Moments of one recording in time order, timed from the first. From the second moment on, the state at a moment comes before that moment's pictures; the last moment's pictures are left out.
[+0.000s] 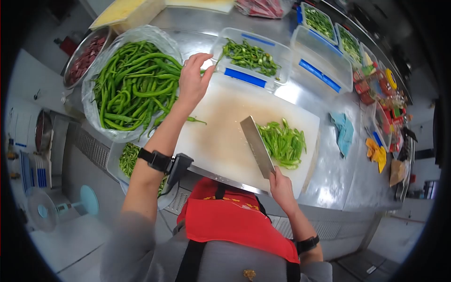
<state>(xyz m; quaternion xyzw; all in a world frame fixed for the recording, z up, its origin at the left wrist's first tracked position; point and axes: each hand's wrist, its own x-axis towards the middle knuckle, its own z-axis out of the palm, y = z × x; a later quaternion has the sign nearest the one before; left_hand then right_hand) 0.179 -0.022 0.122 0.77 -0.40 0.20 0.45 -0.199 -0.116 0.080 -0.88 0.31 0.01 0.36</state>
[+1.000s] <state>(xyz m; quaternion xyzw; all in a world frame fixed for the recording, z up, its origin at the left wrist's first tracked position) 0.051 -0.014 0.027 0.71 -0.69 -0.08 0.07 -0.202 -0.116 0.076 -0.87 0.33 -0.02 0.36</state>
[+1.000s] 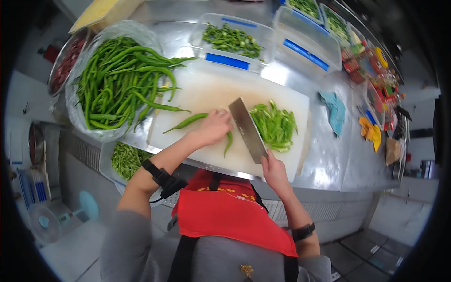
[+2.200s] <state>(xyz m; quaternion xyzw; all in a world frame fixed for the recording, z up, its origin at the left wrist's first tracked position) 0.025 0.012 -0.006 0.78 -0.49 -0.01 0.39 -0.198 -0.097 0.104 -0.87 0.31 0.03 0.39</state>
